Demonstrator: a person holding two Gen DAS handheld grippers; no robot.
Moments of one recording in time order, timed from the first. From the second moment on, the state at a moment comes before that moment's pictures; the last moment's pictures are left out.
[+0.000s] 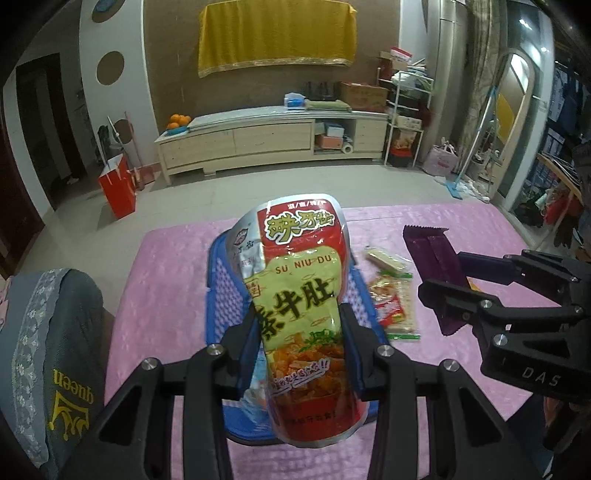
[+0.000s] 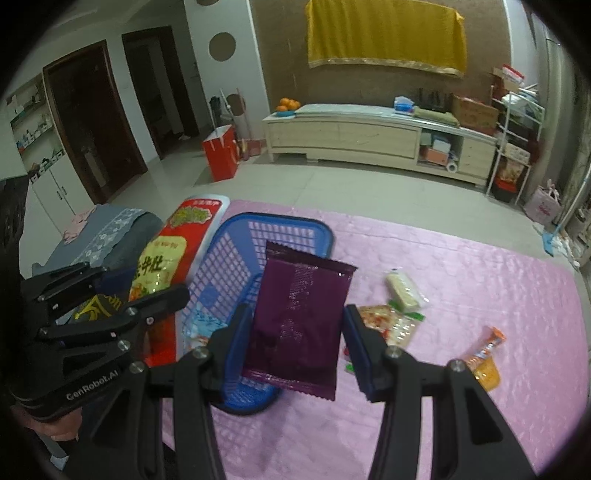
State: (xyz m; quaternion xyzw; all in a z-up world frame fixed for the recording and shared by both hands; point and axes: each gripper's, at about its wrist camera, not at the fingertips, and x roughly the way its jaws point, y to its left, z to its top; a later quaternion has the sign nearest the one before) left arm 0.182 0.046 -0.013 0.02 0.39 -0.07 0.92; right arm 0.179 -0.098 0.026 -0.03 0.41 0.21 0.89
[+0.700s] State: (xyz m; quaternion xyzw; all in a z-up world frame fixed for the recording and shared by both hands) left arm 0.263 0.069 -0.074 0.02 0.45 -0.06 0.89; right arm 0.238 -0.066 -0.023 -0.04 0.46 0.21 0.86
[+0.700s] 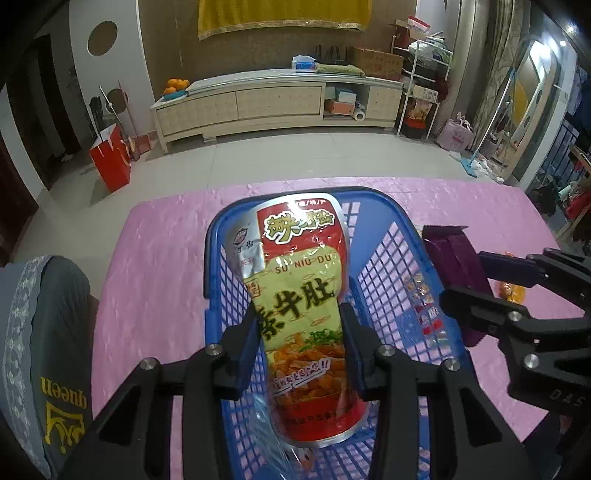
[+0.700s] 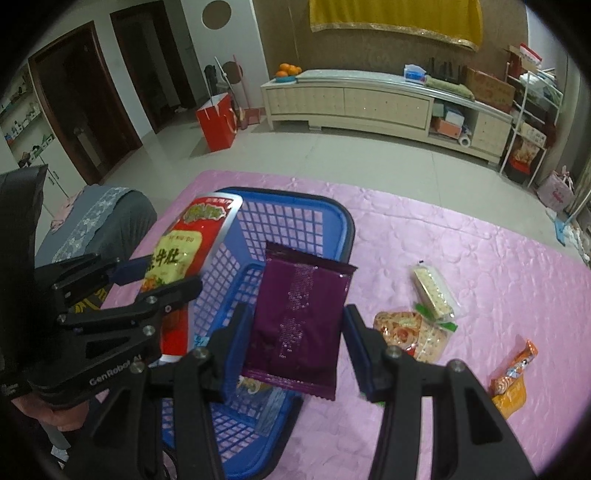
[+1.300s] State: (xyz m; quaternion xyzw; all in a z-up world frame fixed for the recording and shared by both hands) left arm 0.248 0.091 -0.059 0.02 0.44 -0.04 0.90; right arm 0.233 -0.067 -0.013 -0.04 0.46 0.20 0.86
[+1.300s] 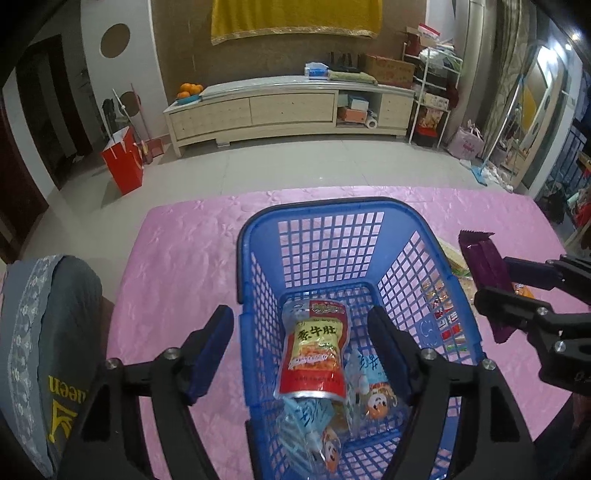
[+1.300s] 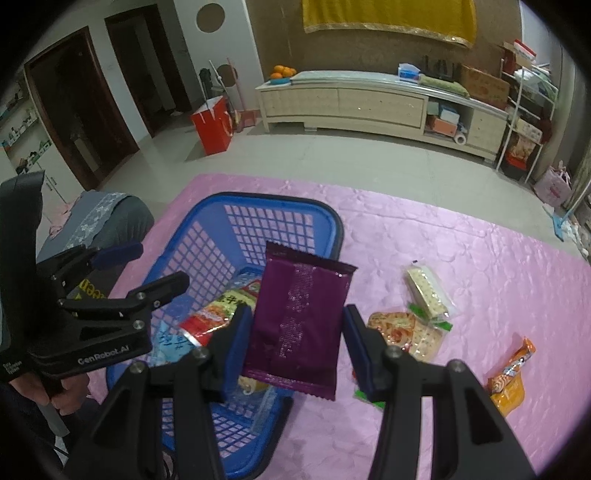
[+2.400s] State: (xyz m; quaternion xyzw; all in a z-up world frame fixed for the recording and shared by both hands) left arm 0.217 0.175 -0.070 -0.03 0.45 0.00 0.89; right arm 0.245 0.046 -0.056 -0.09 0.52 0.26 0.81
